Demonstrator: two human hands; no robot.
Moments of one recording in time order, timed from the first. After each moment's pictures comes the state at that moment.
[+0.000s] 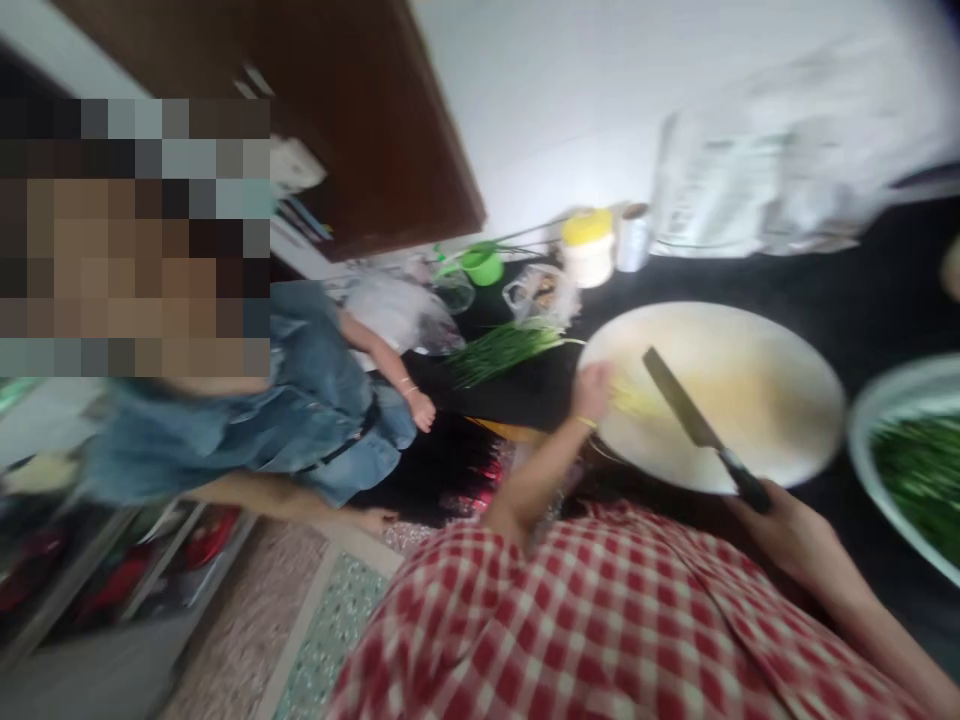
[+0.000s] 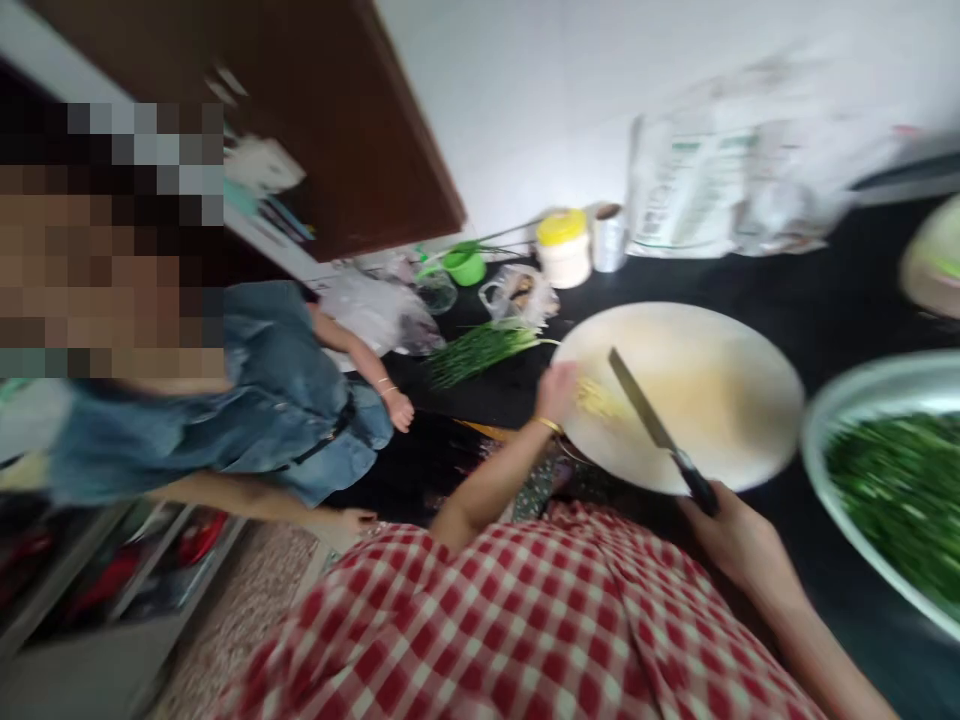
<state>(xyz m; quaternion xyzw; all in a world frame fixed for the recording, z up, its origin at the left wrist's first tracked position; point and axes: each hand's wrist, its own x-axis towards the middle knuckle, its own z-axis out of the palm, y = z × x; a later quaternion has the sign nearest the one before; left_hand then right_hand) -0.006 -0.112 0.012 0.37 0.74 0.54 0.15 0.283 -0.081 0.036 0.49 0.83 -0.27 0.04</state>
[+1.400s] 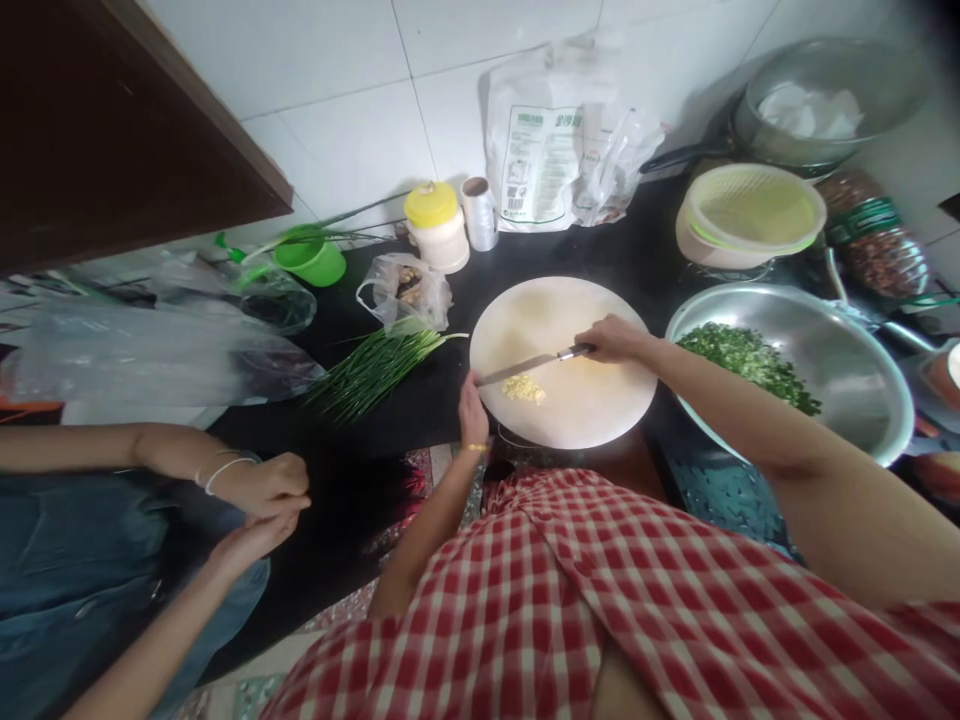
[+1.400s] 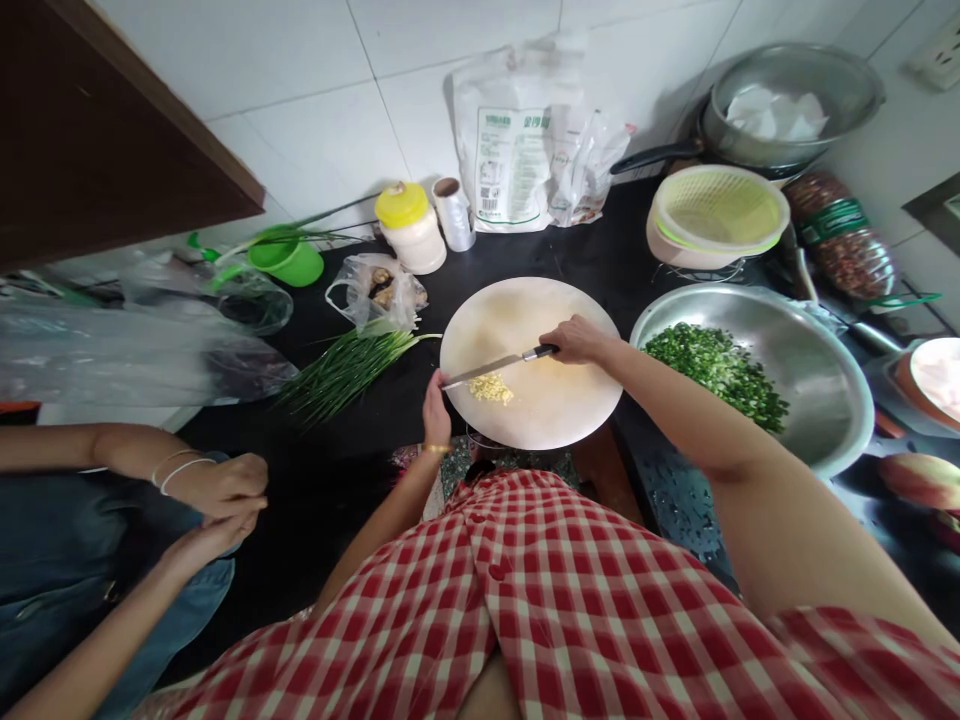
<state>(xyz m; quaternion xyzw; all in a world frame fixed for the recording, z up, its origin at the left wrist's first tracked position) -0.026 -0.142 -0.036 0.29 0.69 0.62 0.23 0.160 0.085 0.087 0.23 0.95 -0.03 0.22</state>
